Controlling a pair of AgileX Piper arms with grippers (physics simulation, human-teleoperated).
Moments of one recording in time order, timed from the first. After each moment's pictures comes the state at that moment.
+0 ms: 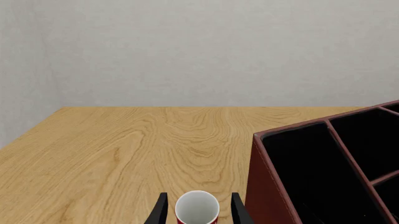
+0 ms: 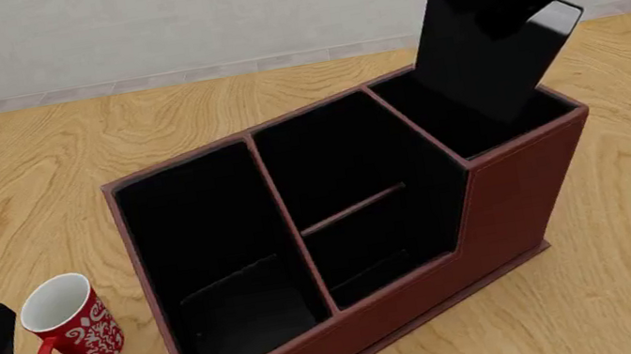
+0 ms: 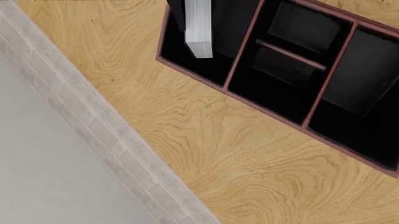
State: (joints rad) left arm 0.00 0.00 0.00 0.00 0.00; right arm 0.43 1.23 -1.40 0.82 -0.51
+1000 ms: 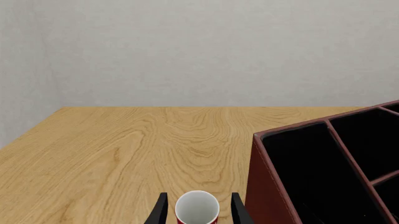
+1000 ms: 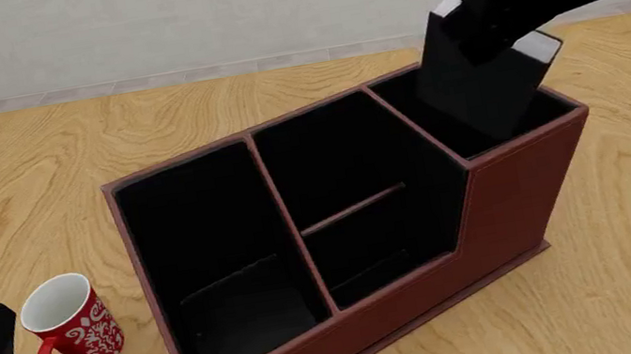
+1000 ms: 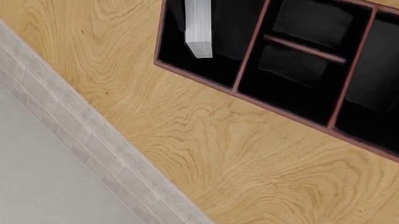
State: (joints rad) left arm 0.00 0.00 0.00 0.00 0.00; right arm 0.38 1.28 -1.31 0.72 -0.48
